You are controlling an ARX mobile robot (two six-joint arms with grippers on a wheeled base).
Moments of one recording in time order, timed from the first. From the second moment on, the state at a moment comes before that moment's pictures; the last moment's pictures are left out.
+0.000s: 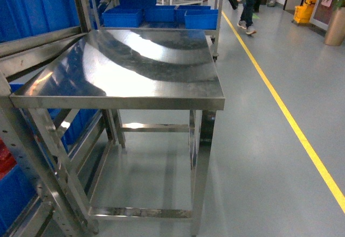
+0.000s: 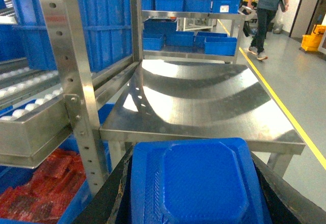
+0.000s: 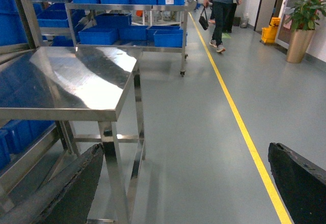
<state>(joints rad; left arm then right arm) -0.51 0.42 0.25 0.18 -0.61 -0.03 0.00 0.00 0.01 0.00 0.00 0.00</state>
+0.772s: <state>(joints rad) -0.51 0.42 0.25 0.18 -0.61 -0.03 0.00 0.00 0.01 -0.01 0.00 0.00</state>
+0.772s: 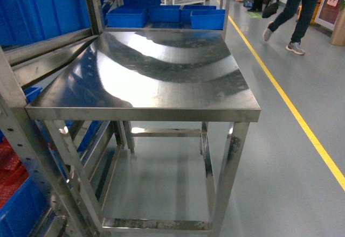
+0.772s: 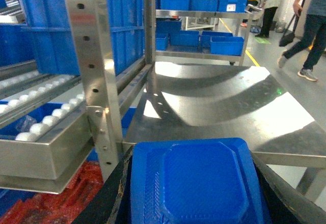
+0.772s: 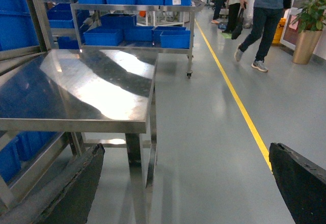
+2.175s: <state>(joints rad) -0.51 0.42 0.25 0.18 -0.61 -0.03 0.00 0.00 0.01 -0.01 0.00 0.00</state>
